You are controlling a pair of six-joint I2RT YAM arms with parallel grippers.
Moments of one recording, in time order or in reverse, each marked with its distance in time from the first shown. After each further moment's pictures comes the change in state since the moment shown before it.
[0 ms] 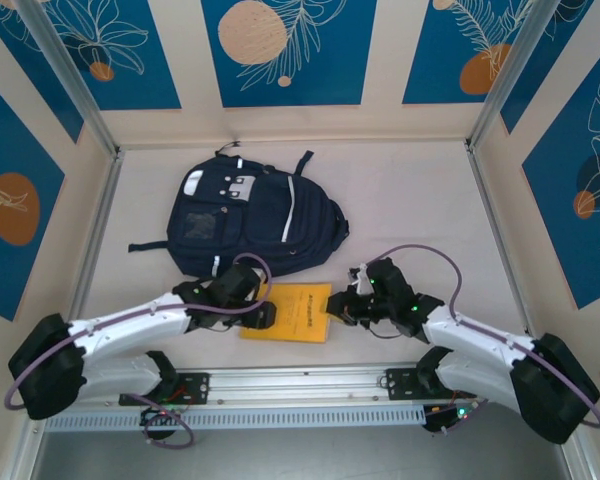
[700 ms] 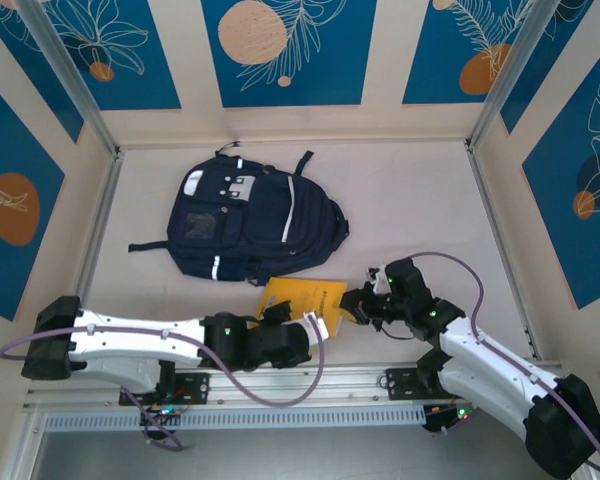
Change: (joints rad) left arm -0.619 0.119 0.245 -0.025 -0.528 0.650; right arm -0.110 -0.192 -0.010 -0.163 -0.047 0.132
